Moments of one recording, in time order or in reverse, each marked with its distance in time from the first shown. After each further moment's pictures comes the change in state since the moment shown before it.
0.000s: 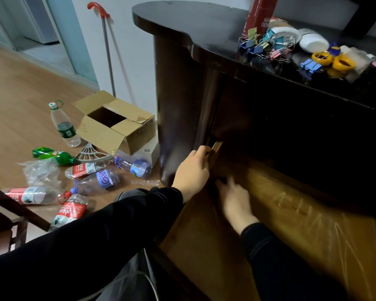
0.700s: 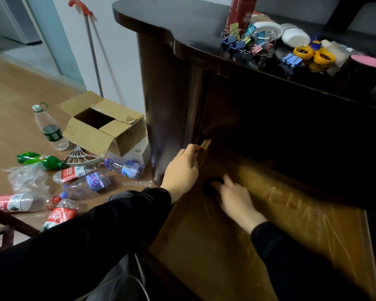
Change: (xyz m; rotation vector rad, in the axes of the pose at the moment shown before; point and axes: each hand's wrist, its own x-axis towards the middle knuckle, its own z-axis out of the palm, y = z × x) left_hand 0.000 0.000 -0.001 0.003 -0.030 -0.010; right_hand -0.007 0.038 -0.001 -0.096 0.057 -0.196
